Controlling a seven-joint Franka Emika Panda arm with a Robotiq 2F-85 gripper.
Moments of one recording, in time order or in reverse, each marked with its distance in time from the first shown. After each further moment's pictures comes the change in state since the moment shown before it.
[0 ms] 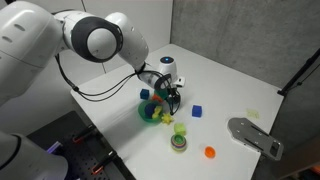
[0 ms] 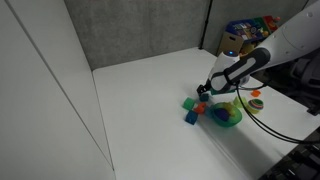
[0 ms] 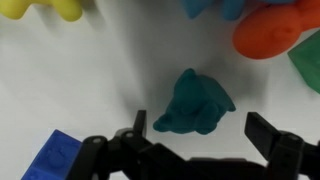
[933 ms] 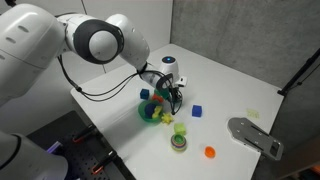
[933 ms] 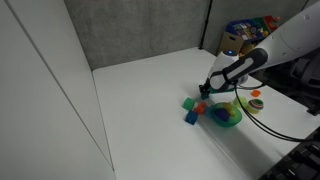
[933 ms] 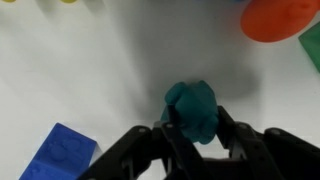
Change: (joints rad) arm 0.005 0.025 -0.016 0.046 0.019 -0.010 0.001
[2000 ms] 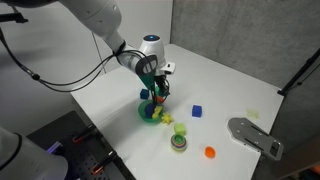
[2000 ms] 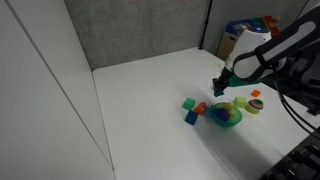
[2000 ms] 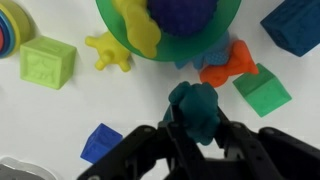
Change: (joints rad) arm 0.109 -0.498 -0.061 -0.531 -0.001 -0.013 0.000
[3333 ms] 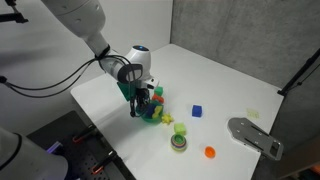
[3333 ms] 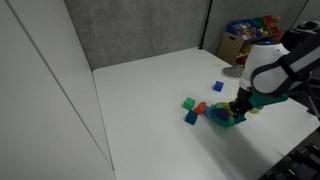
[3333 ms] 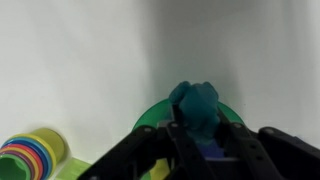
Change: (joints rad) arm -0.012 -0.139 0.046 -0.273 -0.002 -0.181 0.001
